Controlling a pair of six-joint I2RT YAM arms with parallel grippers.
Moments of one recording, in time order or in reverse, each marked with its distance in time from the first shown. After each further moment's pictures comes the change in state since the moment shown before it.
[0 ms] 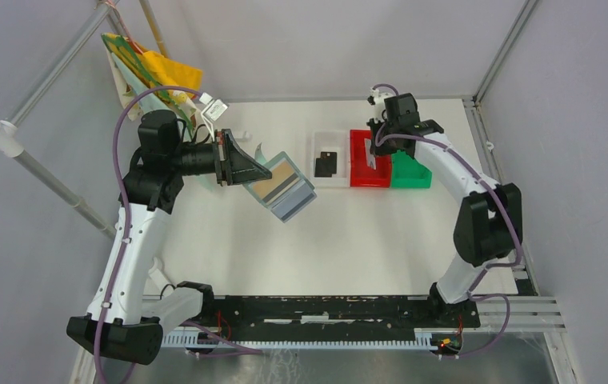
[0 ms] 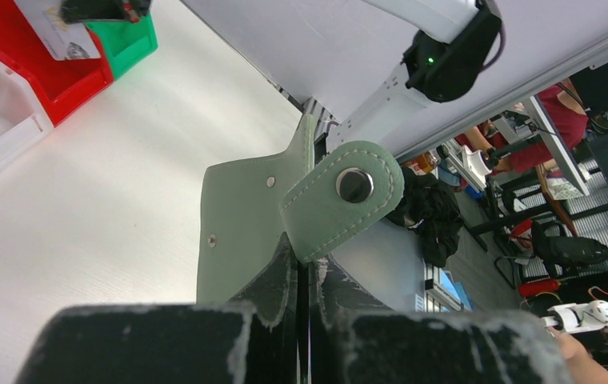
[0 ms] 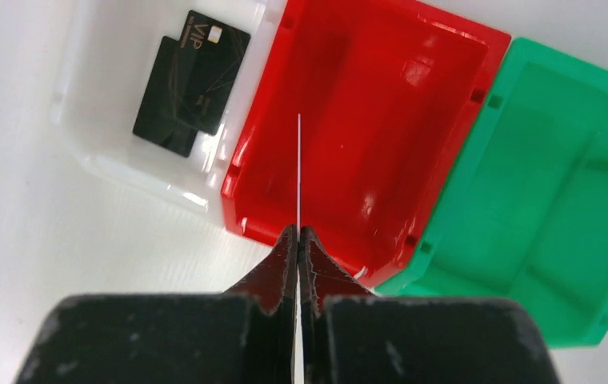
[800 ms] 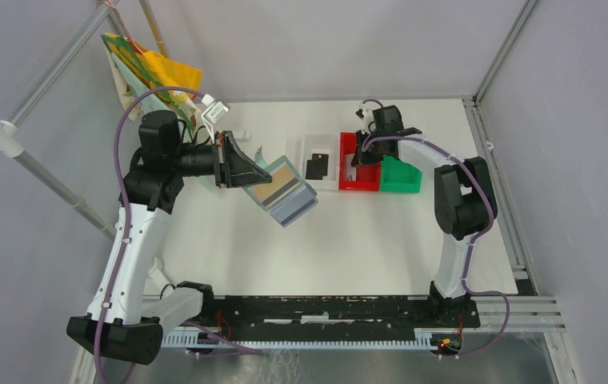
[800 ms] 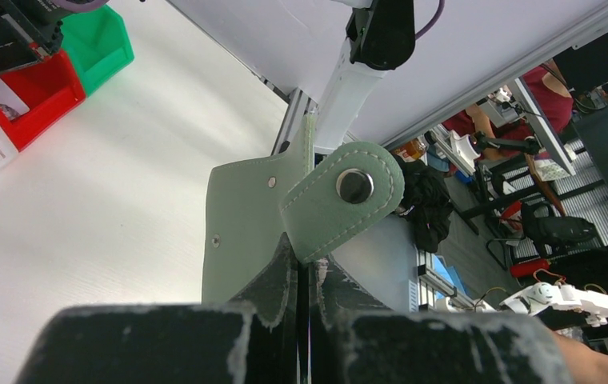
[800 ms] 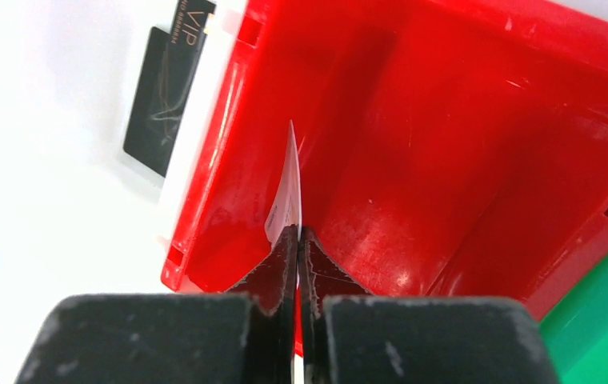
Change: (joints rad) left arm 0.000 0.000 0.000 -0.014 0.055 0.023; right arm -0.012 0.311 0.041 0.150 -0.209 0.085
